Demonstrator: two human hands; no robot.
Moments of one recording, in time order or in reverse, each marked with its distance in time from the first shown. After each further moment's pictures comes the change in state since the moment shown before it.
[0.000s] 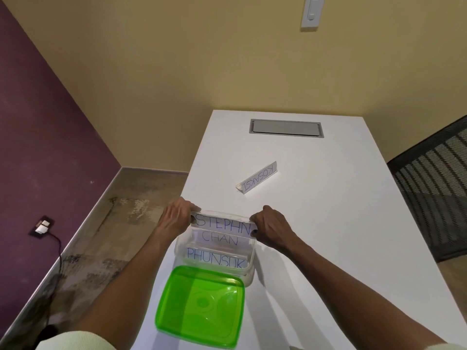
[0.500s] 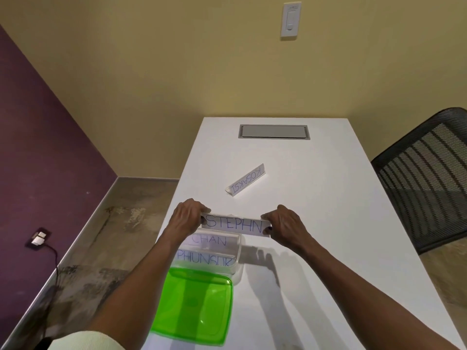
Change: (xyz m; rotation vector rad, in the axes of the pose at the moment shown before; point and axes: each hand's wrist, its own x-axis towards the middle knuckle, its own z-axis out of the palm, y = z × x) left_hand -0.009 0.070 0.002 -0.004 0.016 0.132; right_hand -0.057 0.061 -0.013 0.113 0.171 0.056
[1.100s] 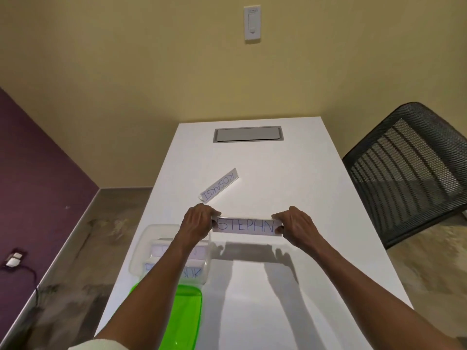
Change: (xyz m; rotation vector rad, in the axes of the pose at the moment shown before) left_hand 0.040 0.117 0.042 -0.032 0.042 0.112; right_hand -0.045 0.118 -0.028 0.112 0.096 0.119
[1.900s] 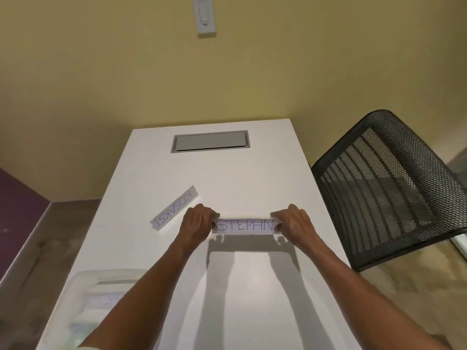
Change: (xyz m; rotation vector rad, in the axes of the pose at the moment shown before) left_hand 0.156 0.079 0.078 0.055 -0.064 0.121; right_hand 0.066 0.164 -0.008 -0.071 -0.160 0.211
